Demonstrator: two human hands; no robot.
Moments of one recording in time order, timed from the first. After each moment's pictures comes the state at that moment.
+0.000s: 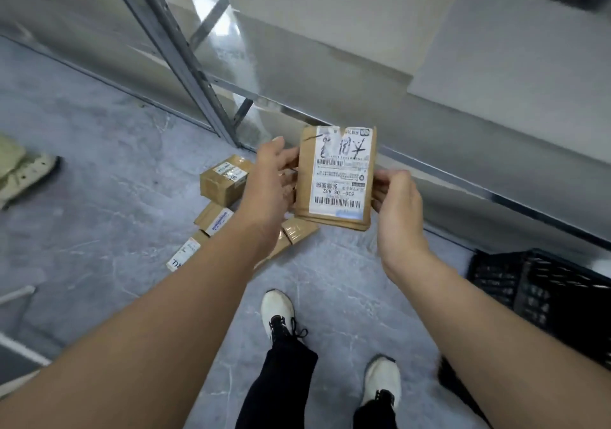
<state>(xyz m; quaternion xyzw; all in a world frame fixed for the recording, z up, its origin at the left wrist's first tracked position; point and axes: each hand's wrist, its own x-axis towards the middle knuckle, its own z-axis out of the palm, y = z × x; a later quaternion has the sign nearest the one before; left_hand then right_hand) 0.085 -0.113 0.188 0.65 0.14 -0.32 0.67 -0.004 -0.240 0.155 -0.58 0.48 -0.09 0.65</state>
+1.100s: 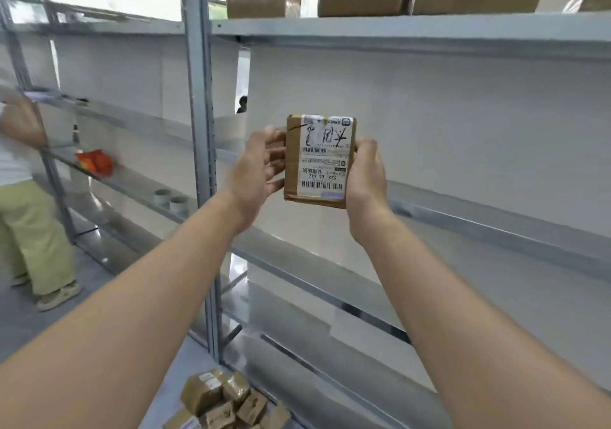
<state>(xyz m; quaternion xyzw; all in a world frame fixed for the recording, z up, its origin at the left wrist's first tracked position) -0.105 -0.095 0.815 0.60 -0.24 -0.02 0.77 -0.142 -0.237 0.812 -0.66 0.13 -0.32 0.66</state>
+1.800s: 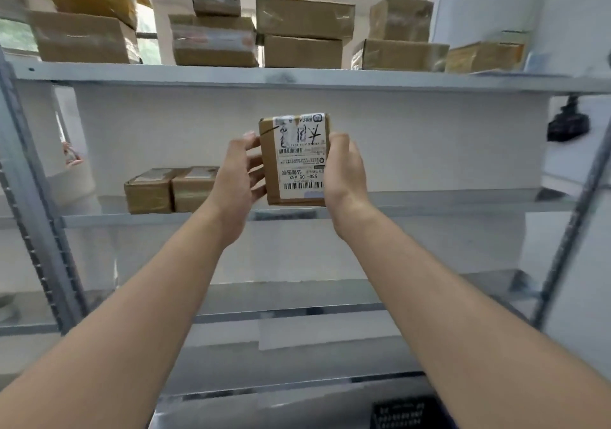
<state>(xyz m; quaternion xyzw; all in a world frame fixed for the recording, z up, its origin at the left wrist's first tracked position) -0.130 -0.089 0.892 0.50 -0.40 -0.20 0.74 -0.230 -0.180 0.894 -0.62 0.28 -0.51 0.53</state>
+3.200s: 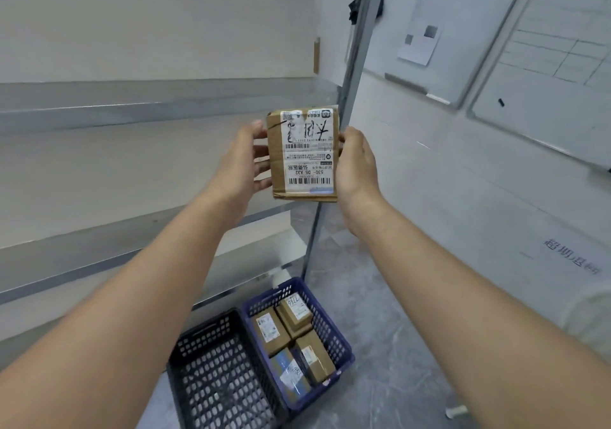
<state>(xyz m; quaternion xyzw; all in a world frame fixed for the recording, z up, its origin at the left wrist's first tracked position) -0.570 -0.592 0.720 0.48 -0.38 -0.49 0.62 -0.716 -0.607 0.730 -0.49 0.54 -0.54 0.43</state>
